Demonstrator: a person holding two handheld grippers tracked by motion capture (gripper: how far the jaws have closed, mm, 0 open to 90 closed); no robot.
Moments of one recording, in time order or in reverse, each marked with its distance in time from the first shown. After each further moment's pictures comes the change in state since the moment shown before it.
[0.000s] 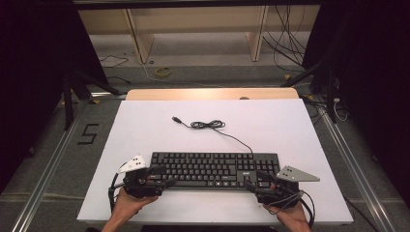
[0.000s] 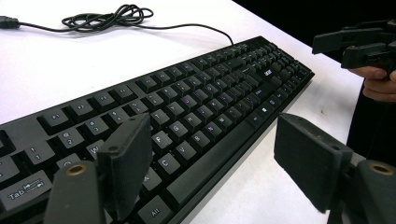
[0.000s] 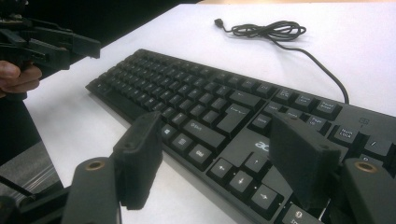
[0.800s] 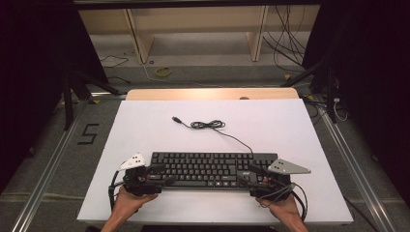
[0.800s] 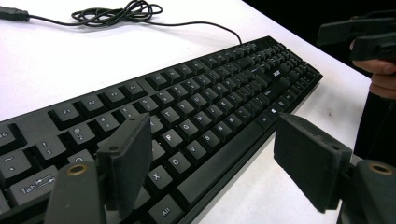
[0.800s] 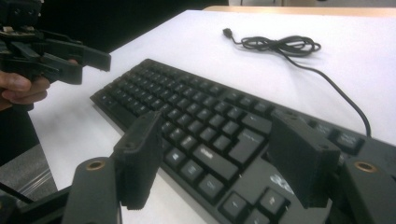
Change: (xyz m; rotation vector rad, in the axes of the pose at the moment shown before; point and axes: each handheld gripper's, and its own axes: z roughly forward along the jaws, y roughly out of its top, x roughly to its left) left arm 0.007 0.000 0.002 0.009 0.016 -0.033; right arm 0.008 0.020 0.018 -0.003 0.018 -0.024
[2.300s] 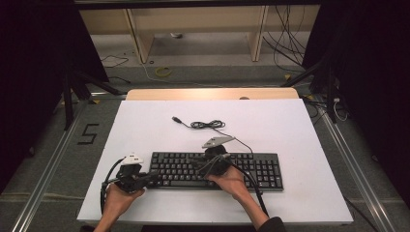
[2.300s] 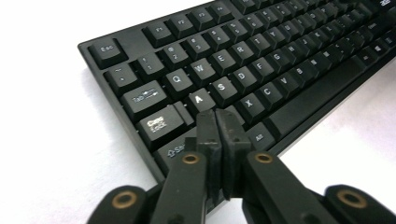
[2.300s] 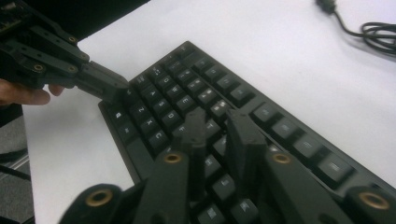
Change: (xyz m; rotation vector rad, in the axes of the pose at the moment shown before) left arm 0.025 -0.004 -0.009 0.264 0.228 -0.018; right arm 0.046 0.056 0.148 0.262 0.126 -0.074
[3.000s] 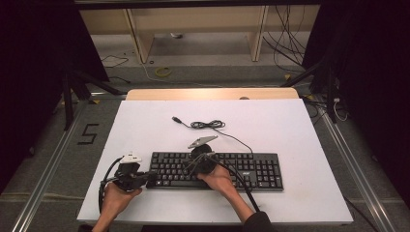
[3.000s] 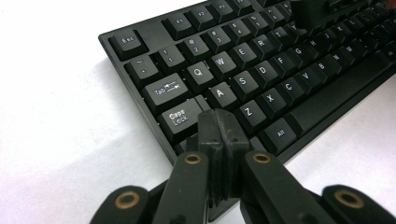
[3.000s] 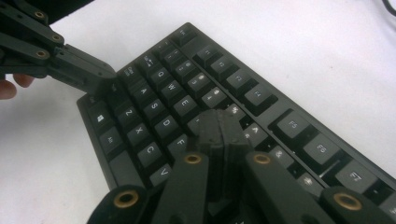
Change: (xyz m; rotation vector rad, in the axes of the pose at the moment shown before) left arm 0.007 0.000 0.001 0.023 0.028 -0.009; right arm 0.004 0.007 0.043 0.089 -0.013 -0.014
